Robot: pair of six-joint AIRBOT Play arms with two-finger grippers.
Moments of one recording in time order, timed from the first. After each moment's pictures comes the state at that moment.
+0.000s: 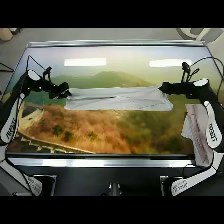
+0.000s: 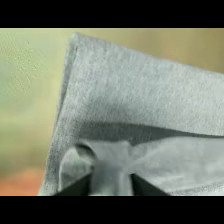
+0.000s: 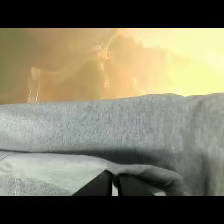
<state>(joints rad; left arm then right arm) 0.05 -1.87 1.66 1.07 -1.15 -1.65 -0.23 -1.79 1.45 -0.67 0.85 0.88</state>
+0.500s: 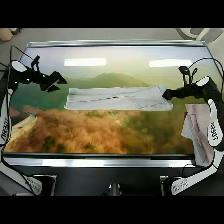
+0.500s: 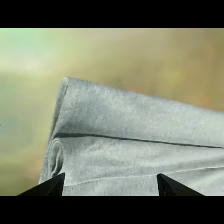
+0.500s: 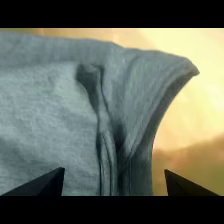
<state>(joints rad) 0.11 -1.82 1.80 1.02 -1.23 -1.63 -0.27 -1.82 1.52 -1.05 0.99 0.84</state>
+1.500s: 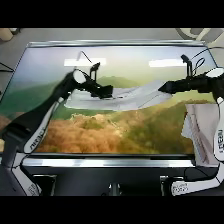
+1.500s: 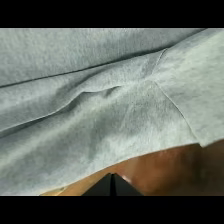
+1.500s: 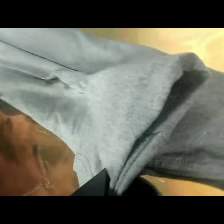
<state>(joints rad) -0.46 -1.92 1.81 0.97 -1.03 -1.68 -0.25 -1.62 1.52 -0.75 1.31 0.89</state>
